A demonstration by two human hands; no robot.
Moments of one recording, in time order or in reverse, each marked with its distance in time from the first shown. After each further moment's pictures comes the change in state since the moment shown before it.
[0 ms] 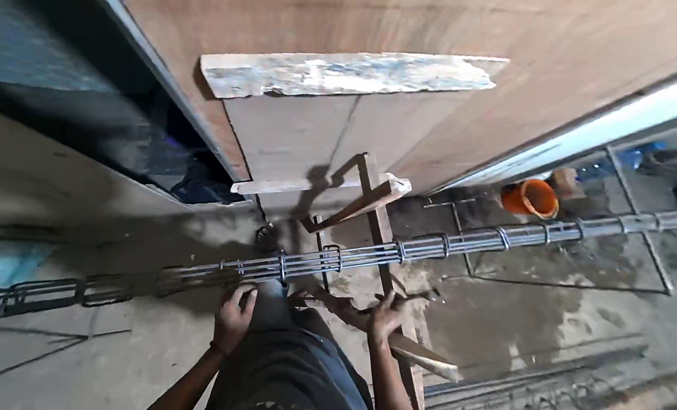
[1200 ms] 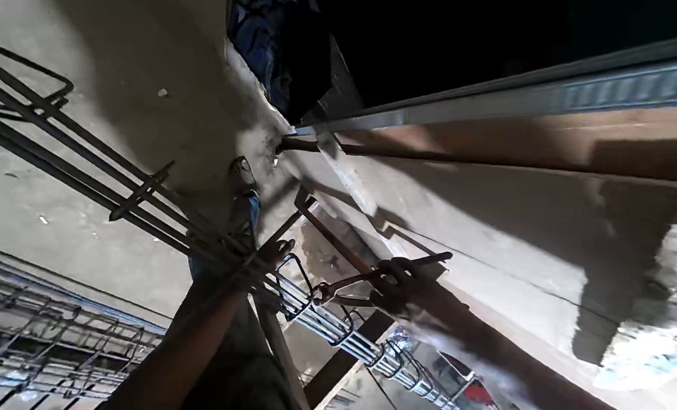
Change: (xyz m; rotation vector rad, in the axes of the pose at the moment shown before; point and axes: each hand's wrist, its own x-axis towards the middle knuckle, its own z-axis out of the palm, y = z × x) left_hand 0.147 -0.103 0.192 -0.971 -0.454 -0.703; right_hand -0.041 -0.317 0.253 1.316 1.613 2.020
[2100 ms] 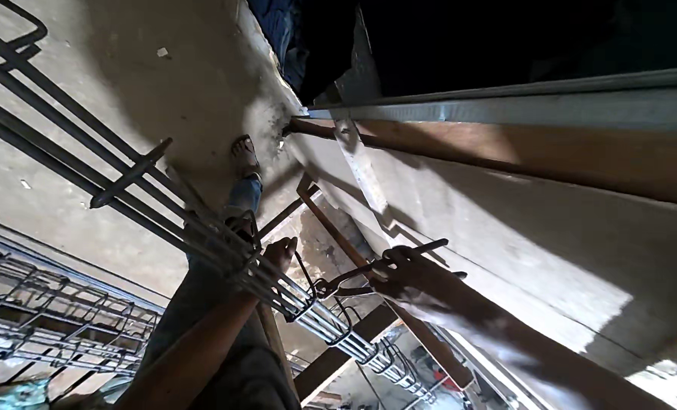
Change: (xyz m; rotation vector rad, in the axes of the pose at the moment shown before) left_hand 0.001 -0.017 0.037 0.097 0.277 0.030; right_hand 0.041 0.039 0.000 0.011 -0.189 -0.161
